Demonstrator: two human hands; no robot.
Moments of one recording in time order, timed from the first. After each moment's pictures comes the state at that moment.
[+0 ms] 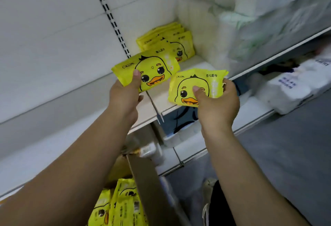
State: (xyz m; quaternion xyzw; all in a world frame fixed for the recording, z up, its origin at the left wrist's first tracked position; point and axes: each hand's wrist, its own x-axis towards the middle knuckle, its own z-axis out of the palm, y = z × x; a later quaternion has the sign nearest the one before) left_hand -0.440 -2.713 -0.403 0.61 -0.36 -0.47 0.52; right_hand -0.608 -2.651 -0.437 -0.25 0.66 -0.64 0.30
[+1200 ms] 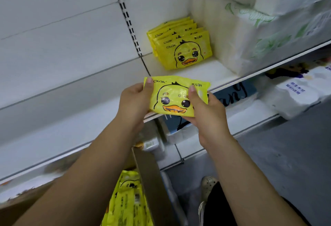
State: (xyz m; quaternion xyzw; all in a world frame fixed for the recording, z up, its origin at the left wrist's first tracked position) left_hand -0.435 -2.690 -0.419 0.63 -0.42 -0.48 0.44; right_hand -0.586 -2.647 -0.443 -0.24 0.55 -0.59 0.54
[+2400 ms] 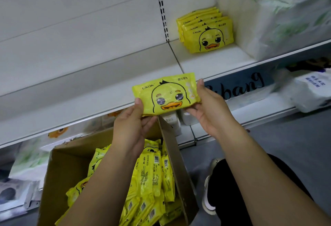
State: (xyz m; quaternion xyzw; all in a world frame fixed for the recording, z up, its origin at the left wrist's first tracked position) left_hand -0.367 -2.527 -0.416 0.58 -0.19 -0.53 0.59; right_hand -0.547 -2.576 -0.433 -0.22 0.44 -0.52 0.70
